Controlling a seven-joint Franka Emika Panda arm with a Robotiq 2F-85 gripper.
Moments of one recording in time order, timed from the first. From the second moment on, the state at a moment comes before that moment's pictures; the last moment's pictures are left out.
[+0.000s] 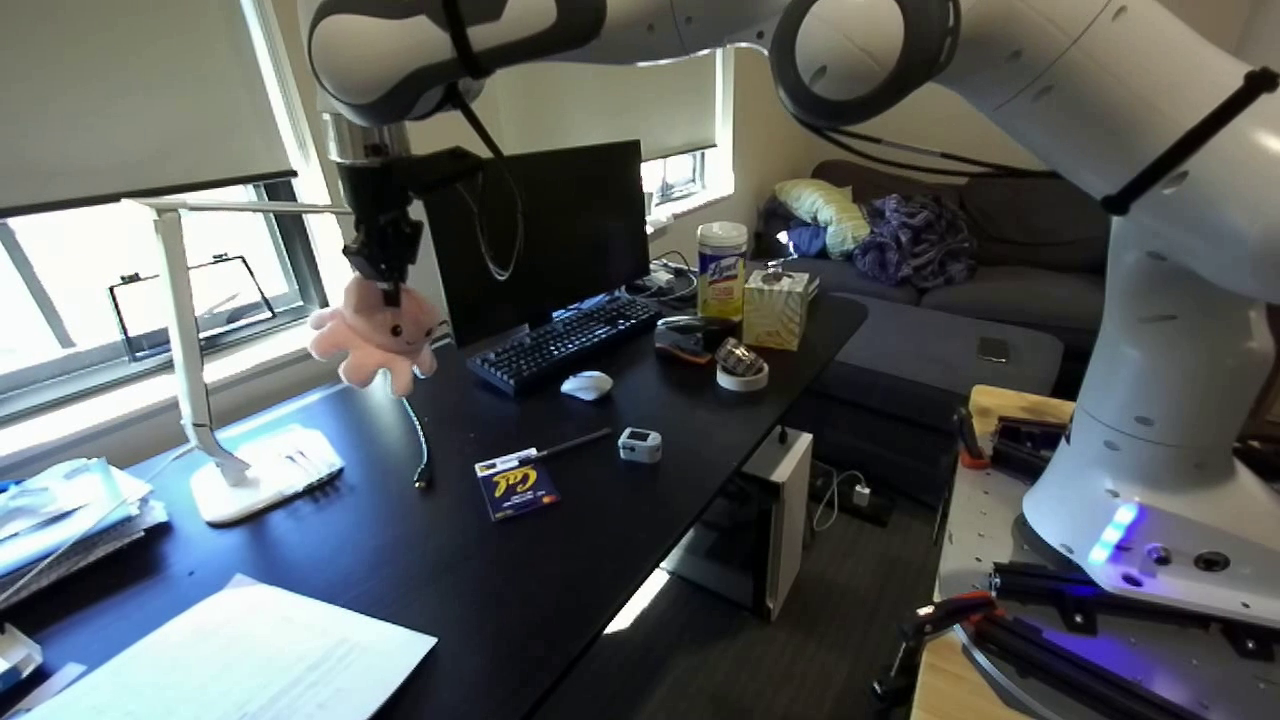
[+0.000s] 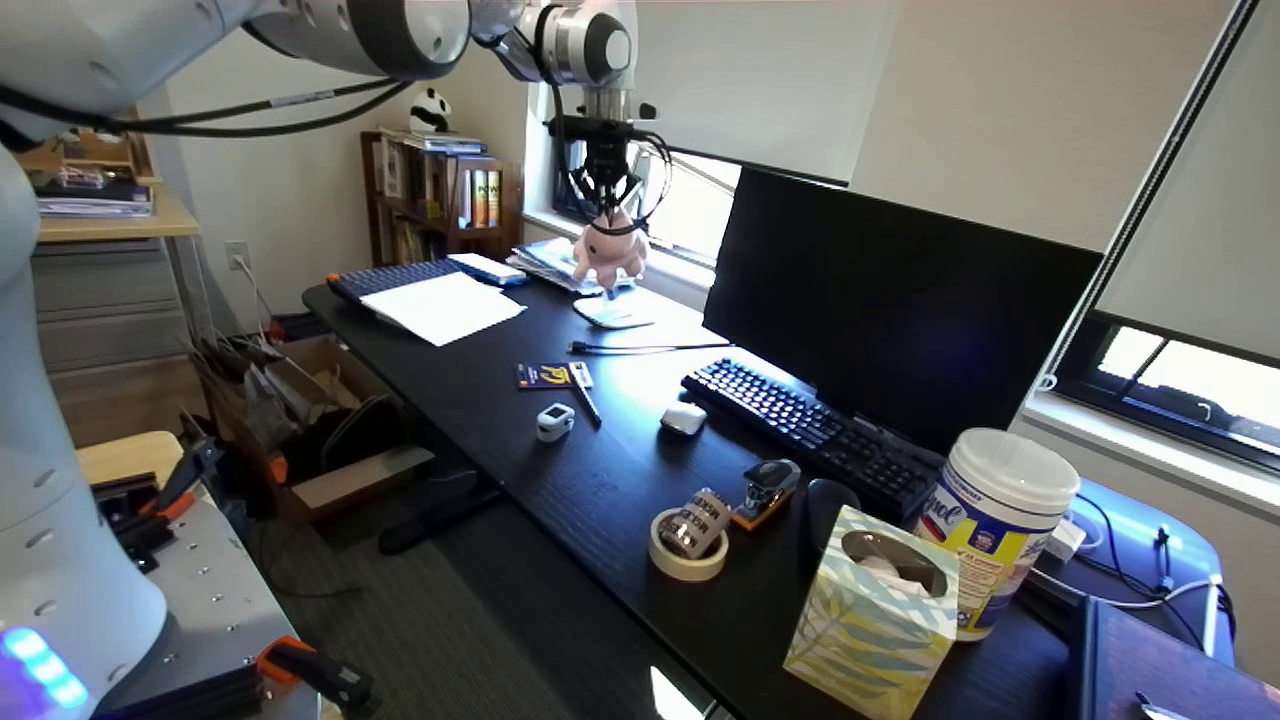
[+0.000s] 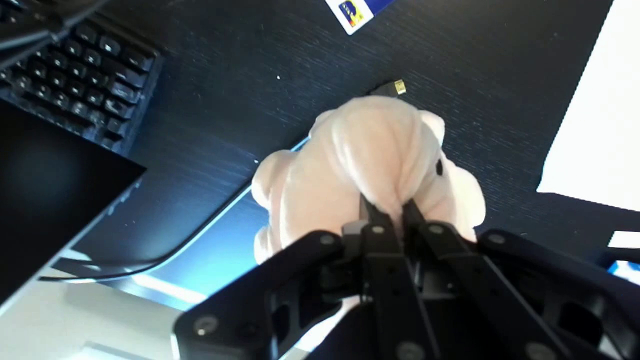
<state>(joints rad) 0.27 0.94 0.05 -0.79 -0.08 1.85 -0.03</state>
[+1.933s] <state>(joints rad) 0.43 1.36 -0.08 -0.42 -0.22 2.01 -0.19</state>
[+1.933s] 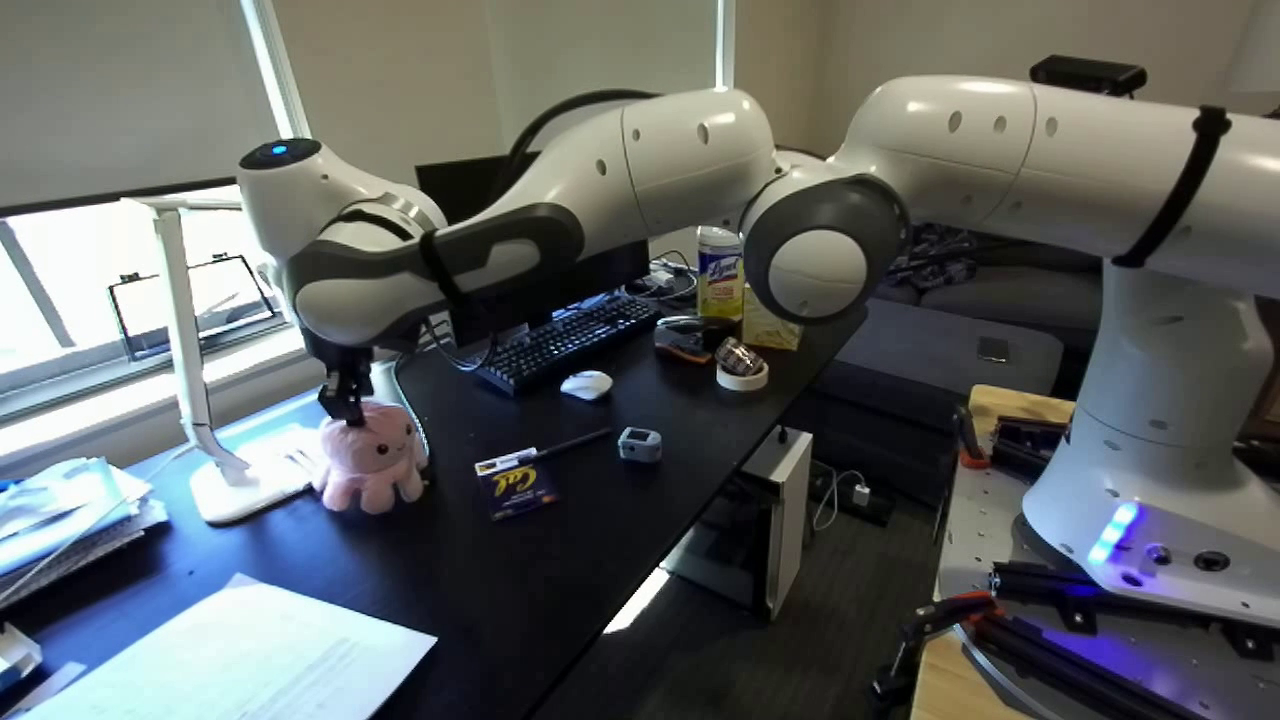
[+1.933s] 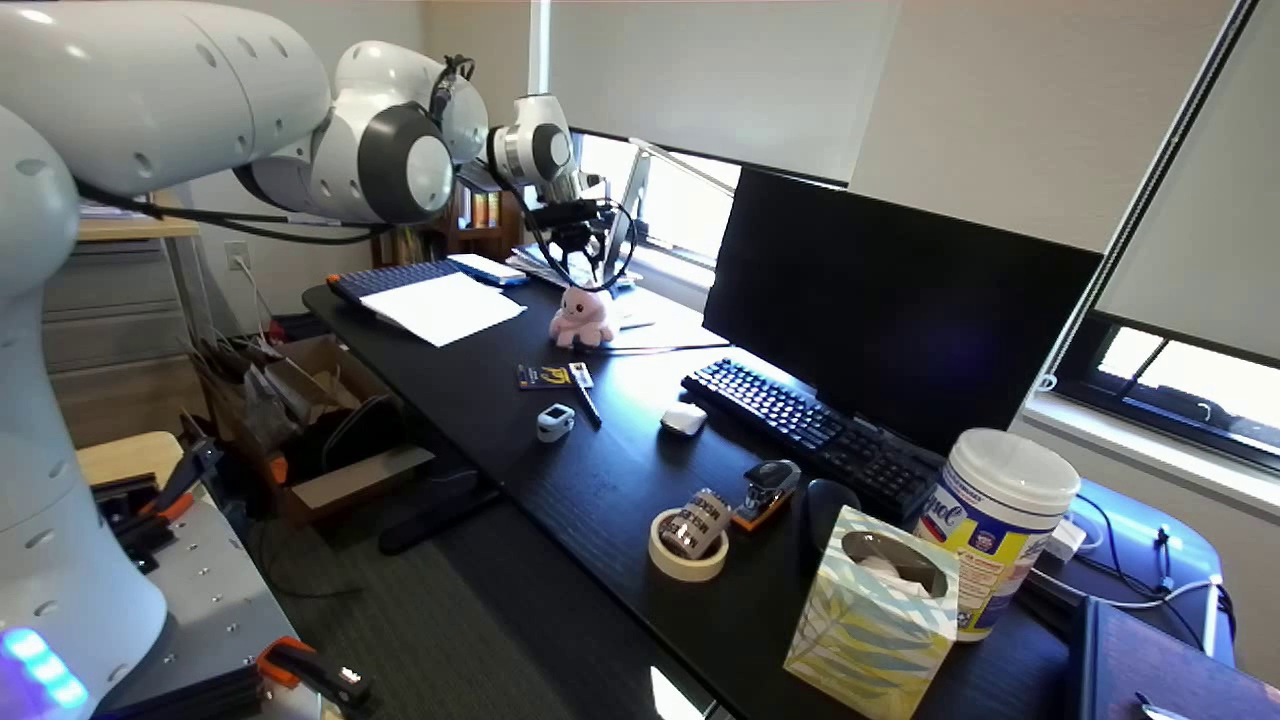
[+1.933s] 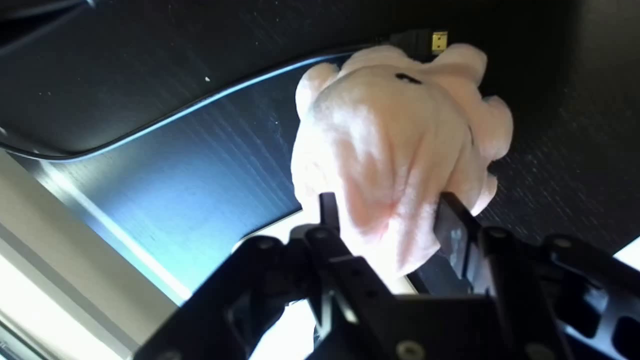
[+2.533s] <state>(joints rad) 0.43 1.28 -0.08 -0.41 -0.22 1.97 -0.22</state>
